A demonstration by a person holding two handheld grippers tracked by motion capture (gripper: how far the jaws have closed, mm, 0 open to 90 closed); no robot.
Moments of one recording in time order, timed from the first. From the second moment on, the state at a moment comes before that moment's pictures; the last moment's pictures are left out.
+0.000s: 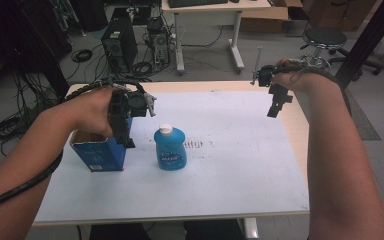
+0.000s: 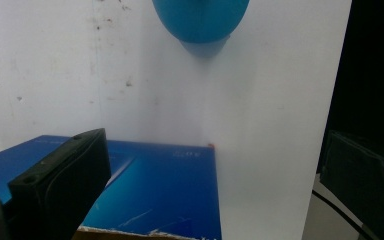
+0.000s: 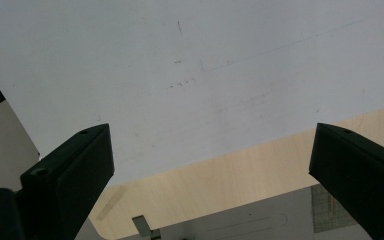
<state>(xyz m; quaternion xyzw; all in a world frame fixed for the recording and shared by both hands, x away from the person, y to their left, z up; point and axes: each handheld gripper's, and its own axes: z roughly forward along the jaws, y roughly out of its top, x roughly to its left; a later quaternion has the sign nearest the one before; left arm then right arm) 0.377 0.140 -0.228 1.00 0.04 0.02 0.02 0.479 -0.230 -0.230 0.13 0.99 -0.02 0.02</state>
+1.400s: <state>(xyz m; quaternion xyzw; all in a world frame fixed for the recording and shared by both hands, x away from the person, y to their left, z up) 0.375 0.079 -0.199 1.00 0.00 0.04 0.03 0.473 -0.222 -0.234 0.10 0.99 -0.02 0.04</state>
